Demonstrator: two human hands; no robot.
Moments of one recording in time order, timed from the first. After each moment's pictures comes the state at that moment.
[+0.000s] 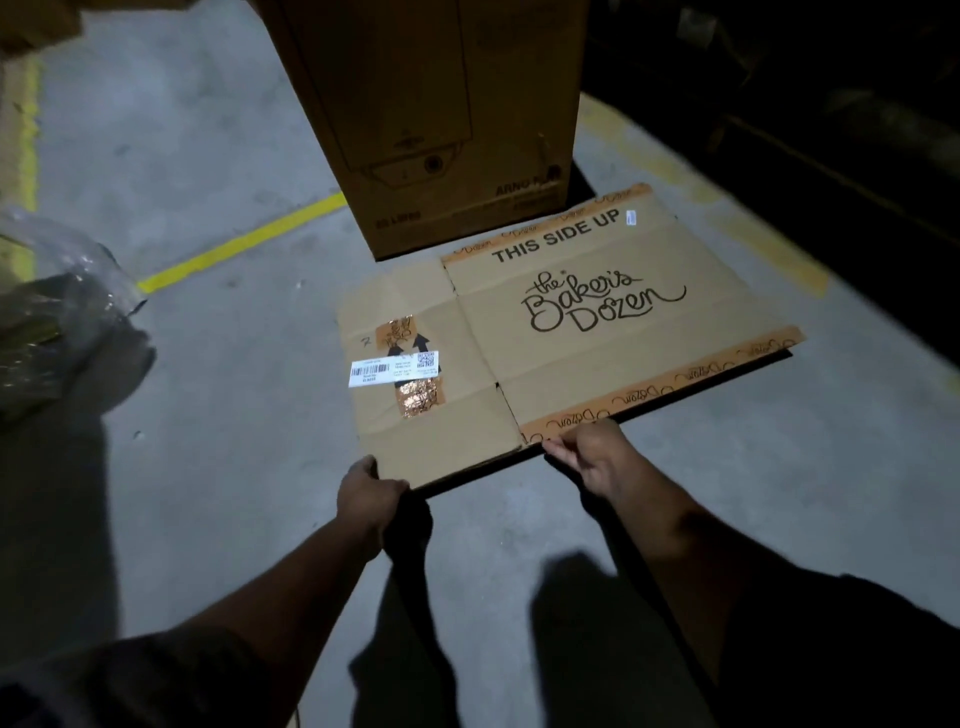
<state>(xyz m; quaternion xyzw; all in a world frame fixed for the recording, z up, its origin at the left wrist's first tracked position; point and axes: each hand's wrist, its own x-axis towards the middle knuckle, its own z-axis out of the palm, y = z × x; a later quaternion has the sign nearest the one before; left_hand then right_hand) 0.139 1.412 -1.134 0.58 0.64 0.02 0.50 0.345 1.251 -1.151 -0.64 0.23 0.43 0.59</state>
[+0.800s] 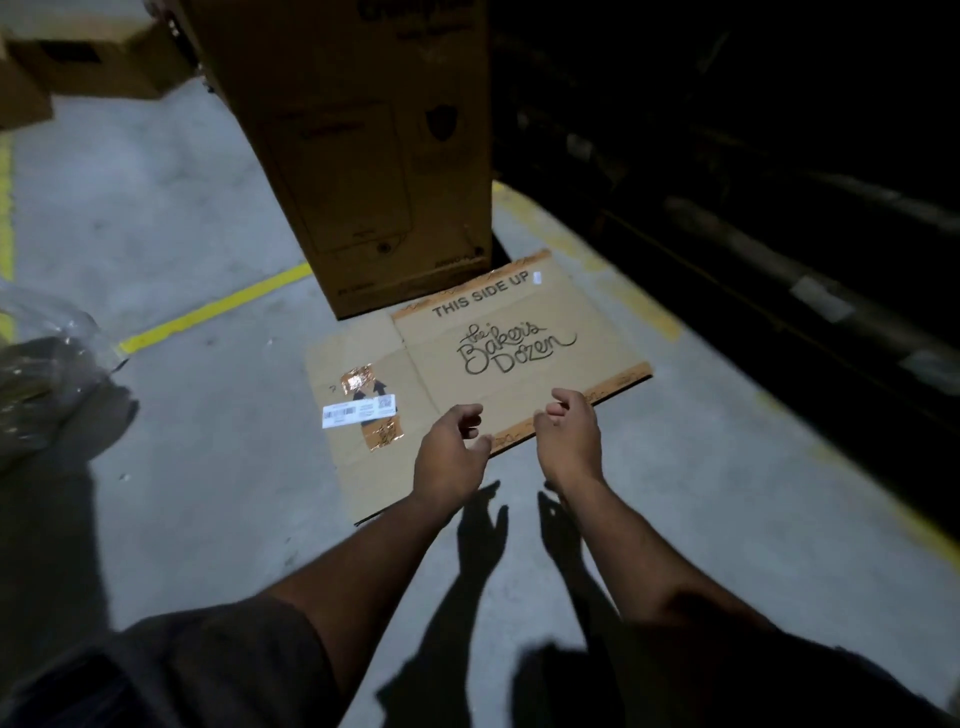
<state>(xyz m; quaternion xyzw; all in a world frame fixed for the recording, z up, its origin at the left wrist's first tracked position) 0.217 1.267 -0.969 0.80 0.36 0.08 0.47 0.304 1.157 -0.958 -0.83 -0.01 0.17 0.52</state>
